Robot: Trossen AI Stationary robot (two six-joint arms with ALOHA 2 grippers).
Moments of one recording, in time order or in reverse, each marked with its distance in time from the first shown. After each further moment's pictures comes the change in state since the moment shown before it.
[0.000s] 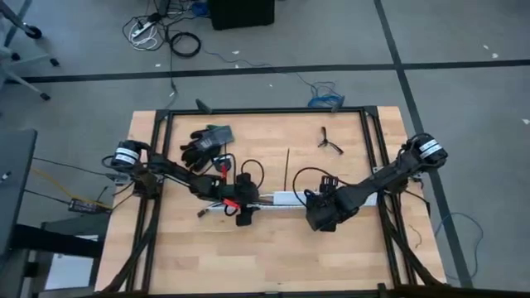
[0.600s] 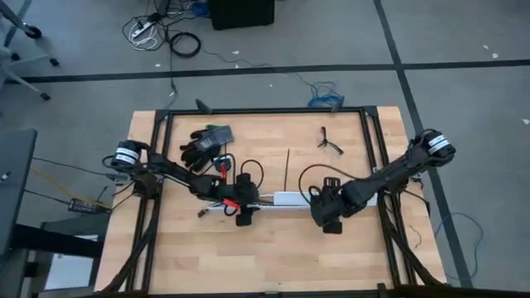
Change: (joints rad) left arm 0.000 0.002 -0.003 0.018 -0.001 -0.006; right arm 0.004 -0.077 -0.063 0.064 -0.113 -0.065
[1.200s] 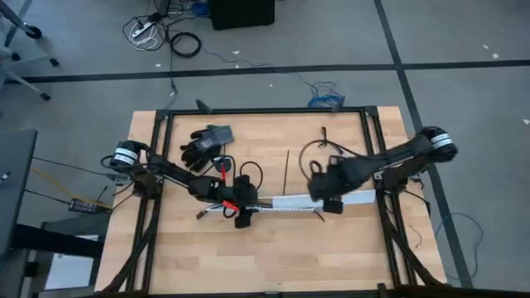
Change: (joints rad) left arm -0.021 -0.003 -0.001 -0.035 0.003 -0.011; right arm -0.173 -0.093 0.129 -0.301 -0.011 -0.016
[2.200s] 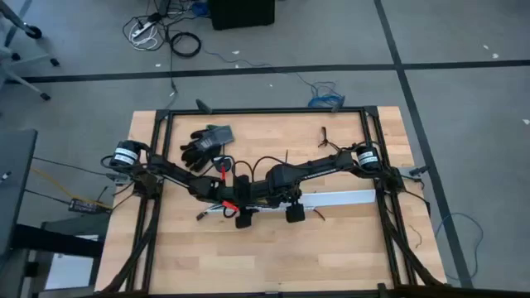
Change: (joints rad) left arm 0.000 0.000 0.000 -0.004 -0.003 -0.064; right arm -0.174 0.743 0.688 -0.202 -0.324 -0.506
